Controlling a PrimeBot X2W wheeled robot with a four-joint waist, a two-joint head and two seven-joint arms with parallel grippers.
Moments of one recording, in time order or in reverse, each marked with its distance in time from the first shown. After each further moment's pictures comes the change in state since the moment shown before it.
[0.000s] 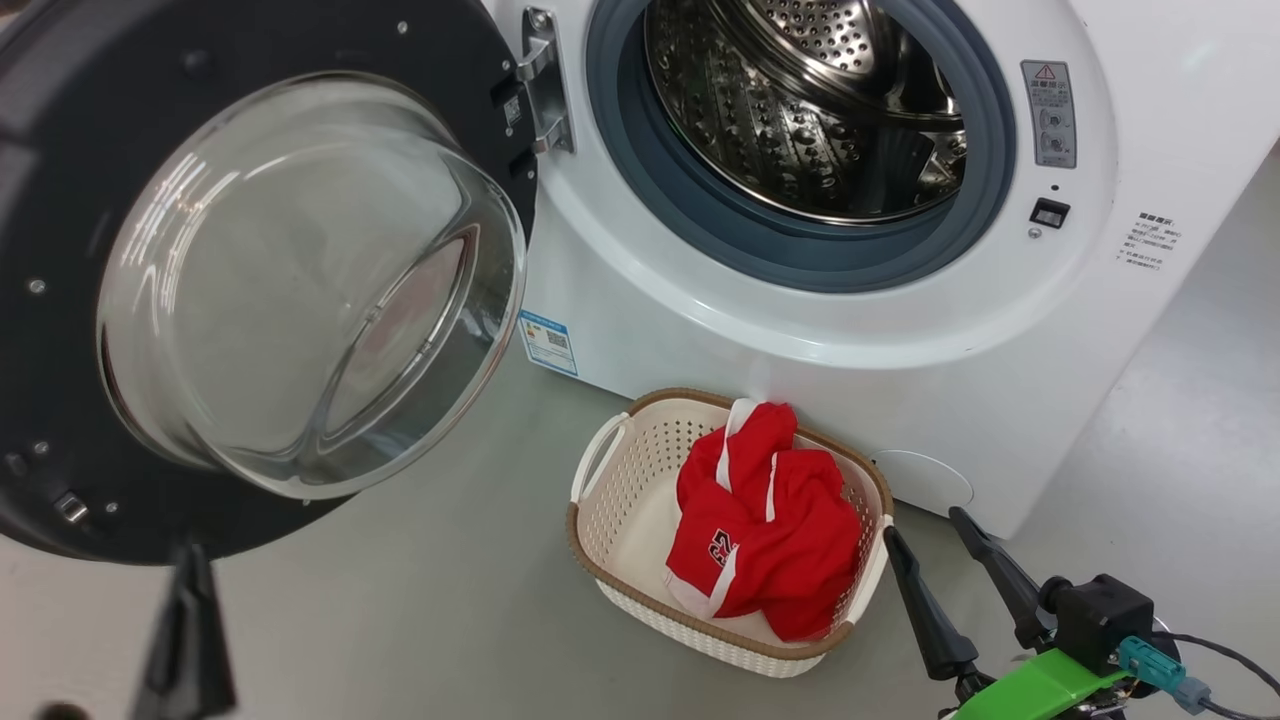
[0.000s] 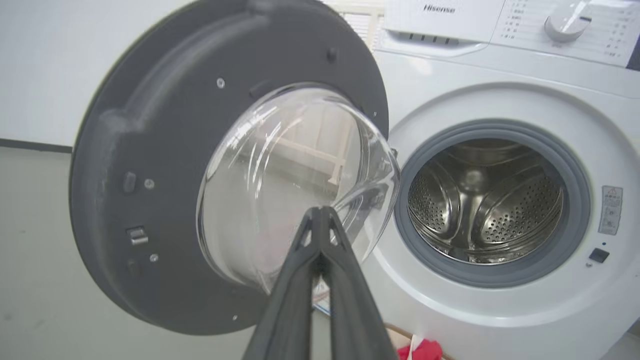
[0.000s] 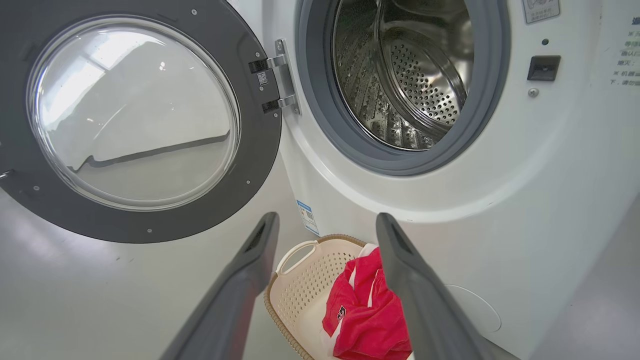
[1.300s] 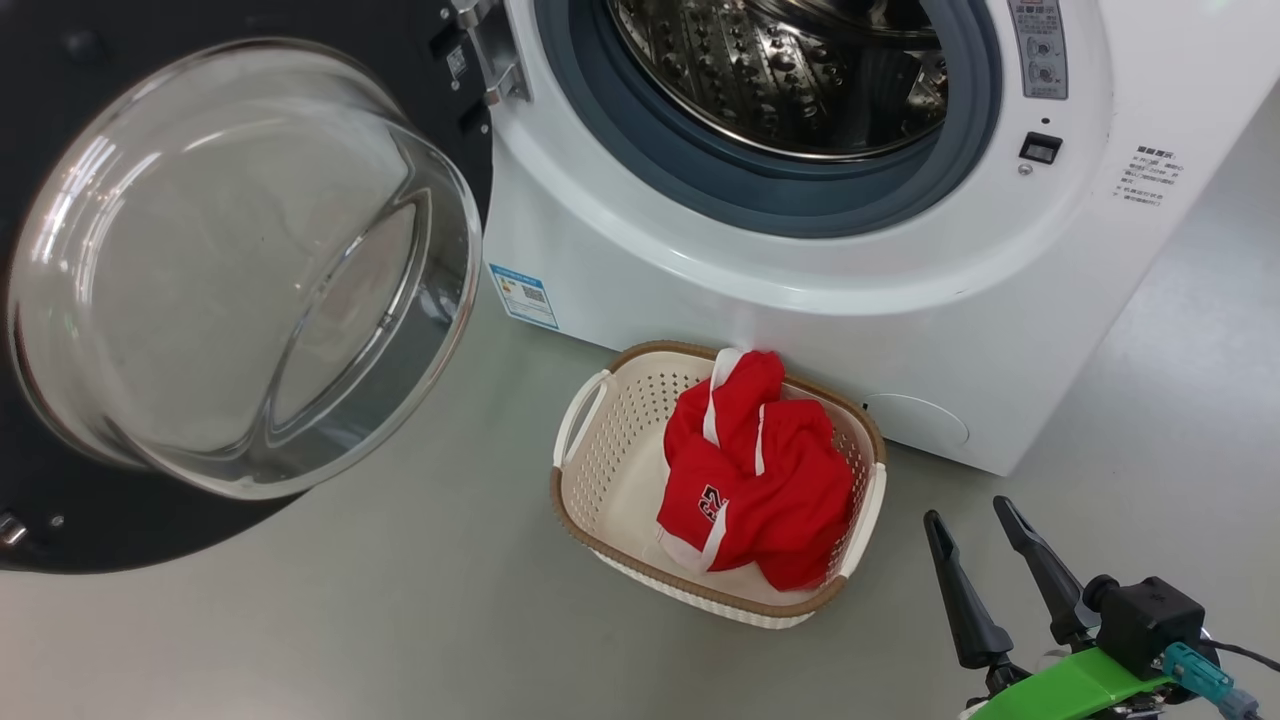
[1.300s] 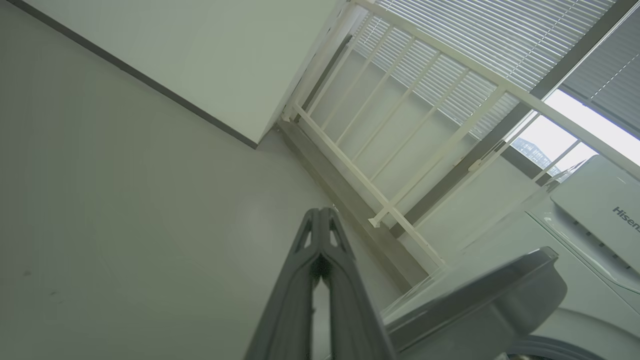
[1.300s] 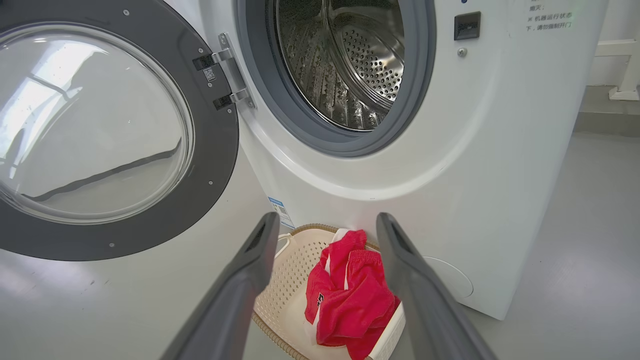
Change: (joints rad) left arm -0.892 0.552 0.270 0.871 -0.629 -0.106 0.395; right arm 0.043 0.035 -0.105 -0.061 -0.023 0.000 0.000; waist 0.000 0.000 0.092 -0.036
